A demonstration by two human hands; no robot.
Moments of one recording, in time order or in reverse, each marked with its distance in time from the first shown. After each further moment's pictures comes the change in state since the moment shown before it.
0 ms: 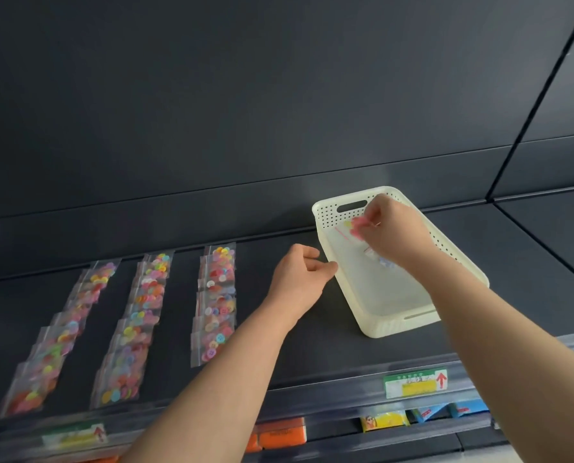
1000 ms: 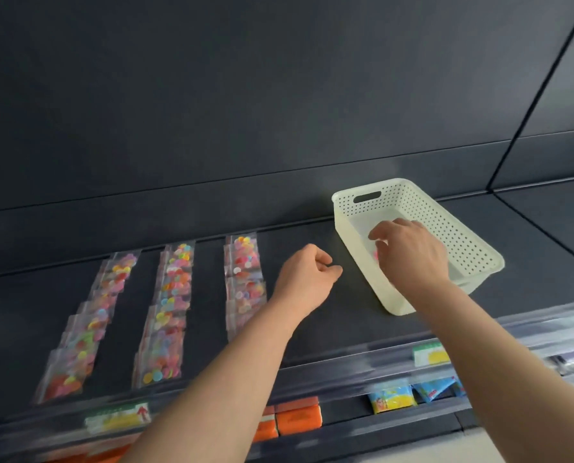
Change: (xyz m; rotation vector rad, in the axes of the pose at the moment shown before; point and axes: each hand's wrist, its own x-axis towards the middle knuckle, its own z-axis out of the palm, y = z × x) left_hand -0.023 -0.030 -0.048 0.273 -0.016 0.106; right_hand -0.076 -0.030 0.036 -0.500 0.179 -0.087
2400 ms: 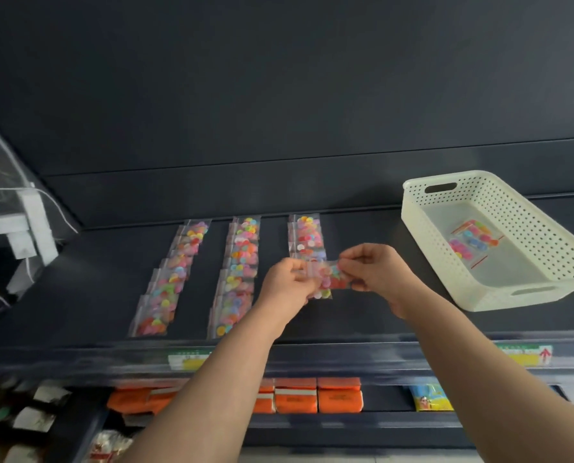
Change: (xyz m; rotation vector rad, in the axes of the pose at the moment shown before) left_hand -0.052 -0.073 -0.074 -0.369 0.097 -0.292; right_hand -0.036 -0.106 0.036 1.103 -0.613 0.265
